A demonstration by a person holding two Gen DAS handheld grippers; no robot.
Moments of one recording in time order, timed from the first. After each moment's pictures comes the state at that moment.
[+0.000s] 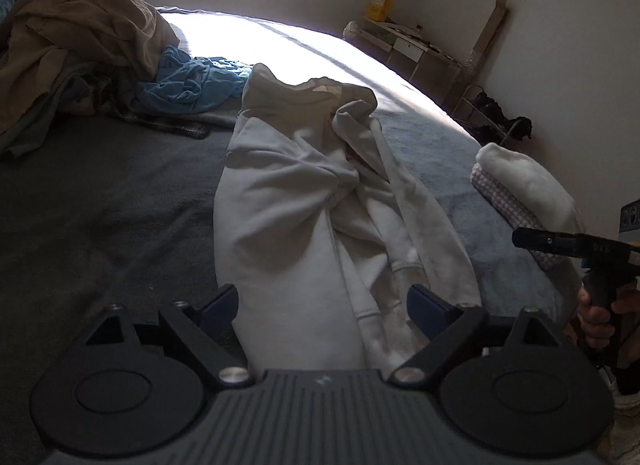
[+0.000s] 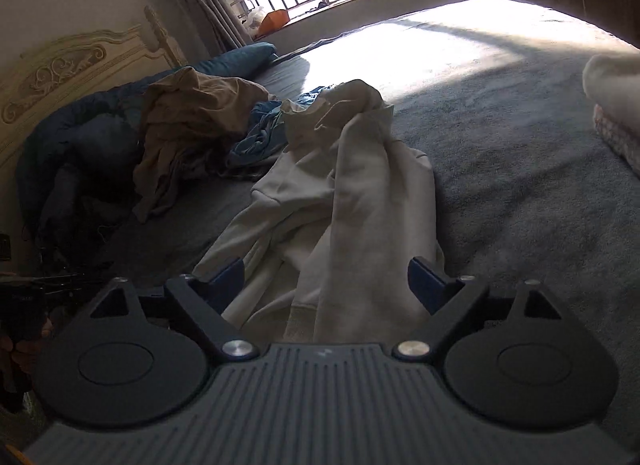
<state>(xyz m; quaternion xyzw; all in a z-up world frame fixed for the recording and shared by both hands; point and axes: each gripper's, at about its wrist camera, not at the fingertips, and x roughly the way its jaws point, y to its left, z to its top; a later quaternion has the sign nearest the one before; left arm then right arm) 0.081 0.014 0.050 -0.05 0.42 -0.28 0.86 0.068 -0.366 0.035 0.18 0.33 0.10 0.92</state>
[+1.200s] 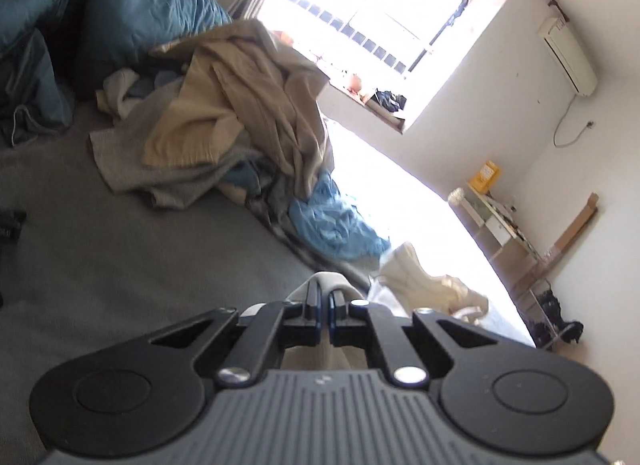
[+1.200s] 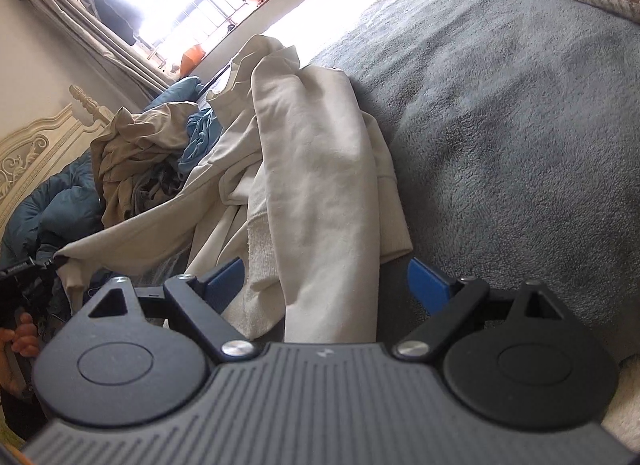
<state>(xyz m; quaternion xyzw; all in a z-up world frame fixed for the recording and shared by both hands) 0.186 0.167 0.110 -0.25 0.25 -0.07 0.93 0.013 -0.358 -0.050 0.35 0.32 0.00 0.88</state>
